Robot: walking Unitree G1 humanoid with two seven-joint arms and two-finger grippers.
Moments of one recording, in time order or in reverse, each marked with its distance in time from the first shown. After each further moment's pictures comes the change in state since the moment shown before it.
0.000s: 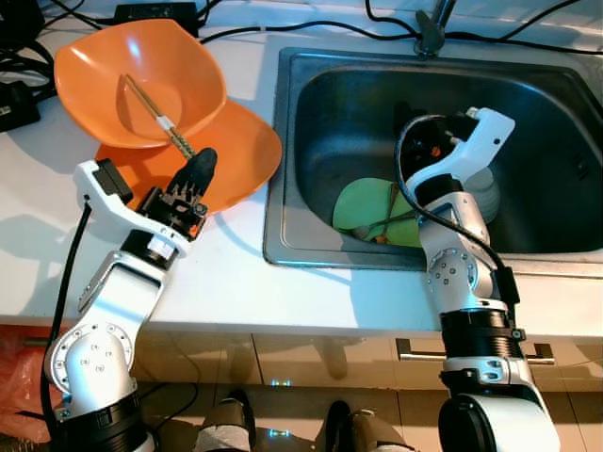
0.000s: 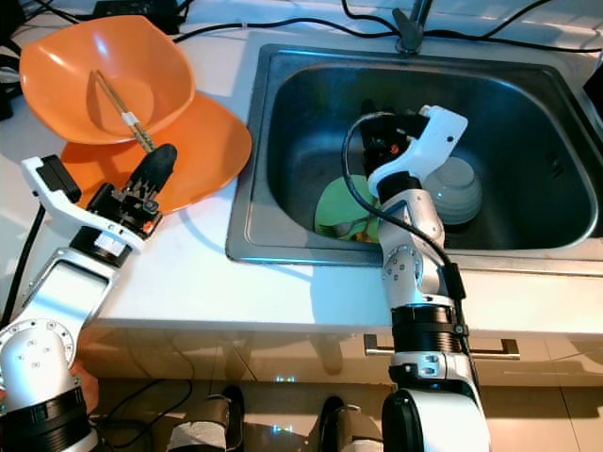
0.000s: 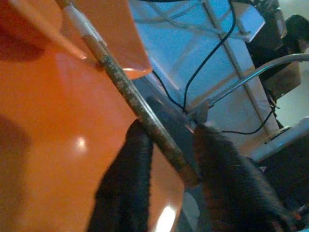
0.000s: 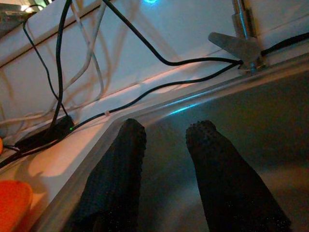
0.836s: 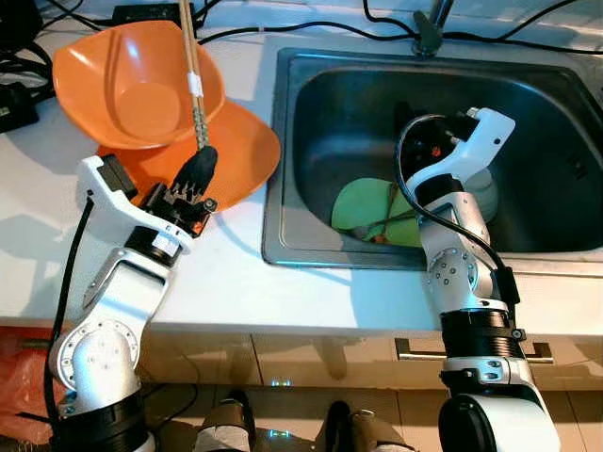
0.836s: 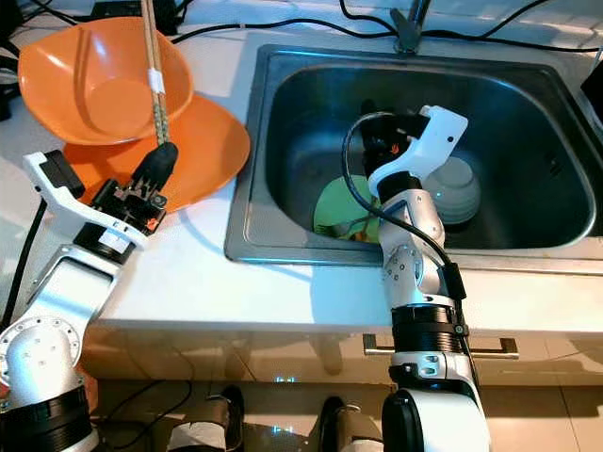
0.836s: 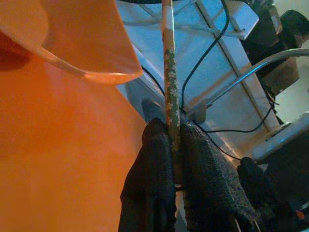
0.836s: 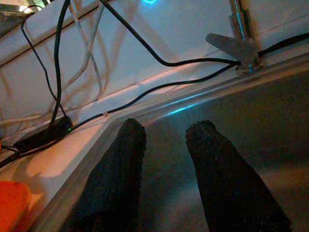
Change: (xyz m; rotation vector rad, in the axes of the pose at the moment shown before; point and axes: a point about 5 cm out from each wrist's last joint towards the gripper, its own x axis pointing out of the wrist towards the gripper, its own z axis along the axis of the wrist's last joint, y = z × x) left arm 0.003 -0.002 0.000 0.053 -0.015 0.000; right arm 0.000 0.000 0.000 -0.001 0.000 0.000
